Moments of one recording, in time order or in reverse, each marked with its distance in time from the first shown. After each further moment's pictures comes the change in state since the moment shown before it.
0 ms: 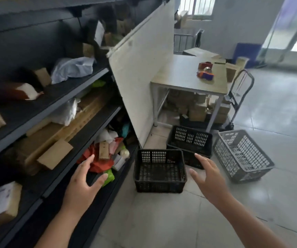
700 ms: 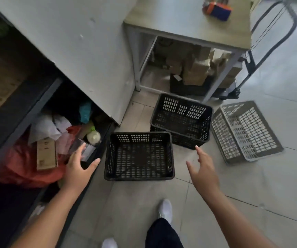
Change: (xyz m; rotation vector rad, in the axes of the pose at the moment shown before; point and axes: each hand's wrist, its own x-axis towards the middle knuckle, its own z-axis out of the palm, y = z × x) left_hand 0.313 -0.105 0.312 0.069 -0.145 -0.242; right_hand 0.288 0.231 0.140 -0.032 -0.057 0.361
